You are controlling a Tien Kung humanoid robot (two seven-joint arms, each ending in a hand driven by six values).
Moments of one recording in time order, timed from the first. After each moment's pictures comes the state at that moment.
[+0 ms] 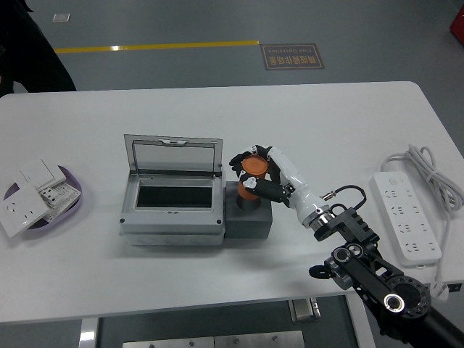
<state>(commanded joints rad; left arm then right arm) 0.03 0.12 -1.30 -0.18 1.11 -0.10 0.13 0.23 -0.11 0.98 1.33 -1.32 -0.10 0.26</state>
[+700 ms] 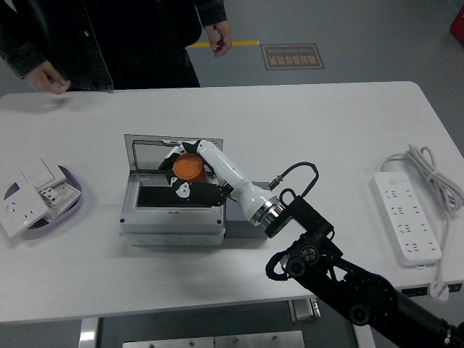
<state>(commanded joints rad) 0.02 0.12 -1.30 -0.18 1.12 -0.10 0.14 0.39 0.00 0.75 1.45 -1.62 -0.17 0.05</state>
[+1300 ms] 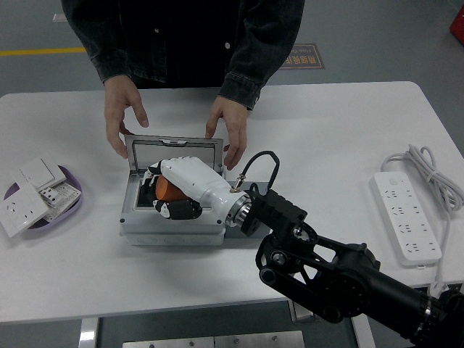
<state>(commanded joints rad) 0.02 0.12 -1.32 -0.18 1.14 -0.10 0.15 0.52 0.00 0.62 1.35 -1.98 -0.12 -0.07</state>
